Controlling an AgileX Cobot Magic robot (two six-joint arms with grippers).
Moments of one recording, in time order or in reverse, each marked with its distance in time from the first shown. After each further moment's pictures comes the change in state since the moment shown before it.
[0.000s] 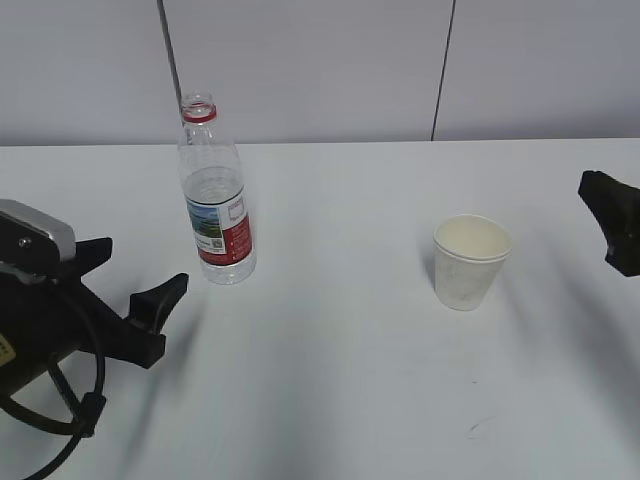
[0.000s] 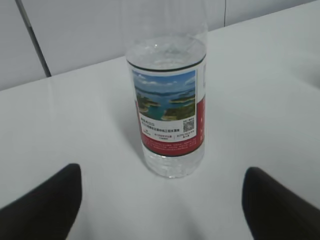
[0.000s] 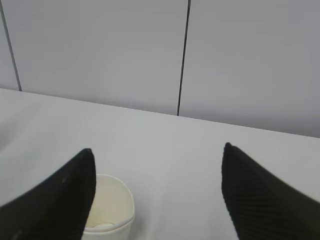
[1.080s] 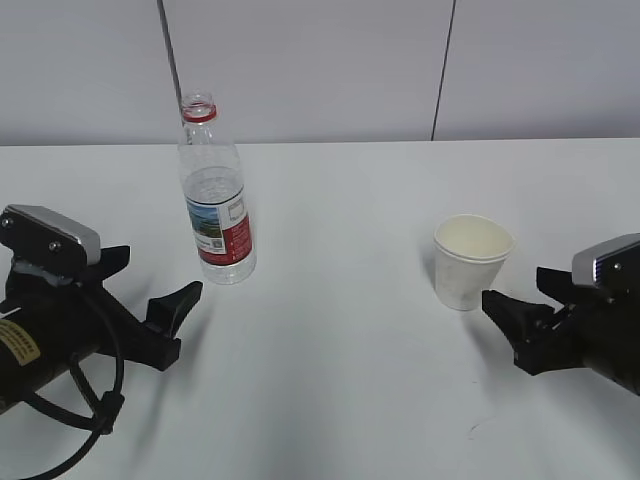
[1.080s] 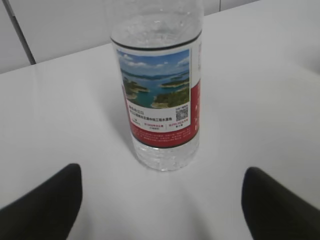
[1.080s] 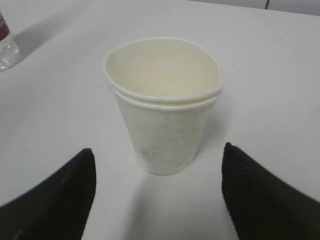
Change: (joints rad) left arm 0.000 0.077 -0.046 0.021 0.002 -0.010; right arm -0.002 0.646 -0.008 -0.174 -0.384 -0.009
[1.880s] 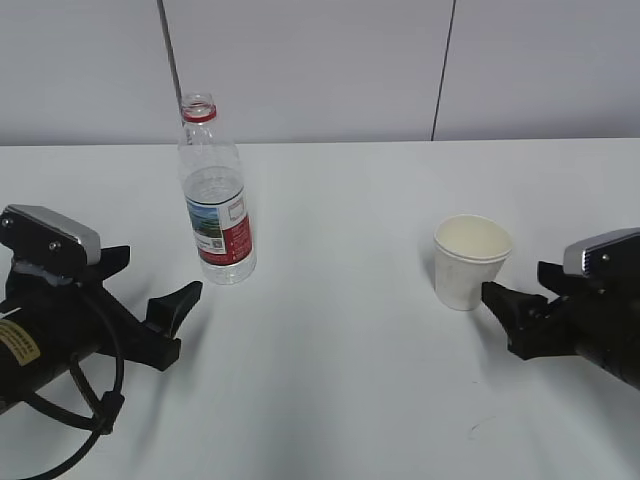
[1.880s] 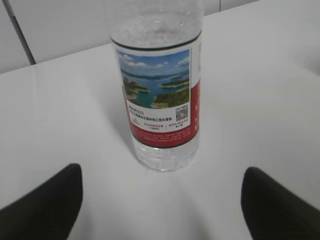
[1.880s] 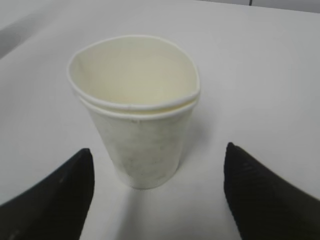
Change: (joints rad) left arm 0.000 0.000 0.000 0.001 0.000 0.000; right arm 0.000 0.064 -0.060 0.036 -0.006 -0.009
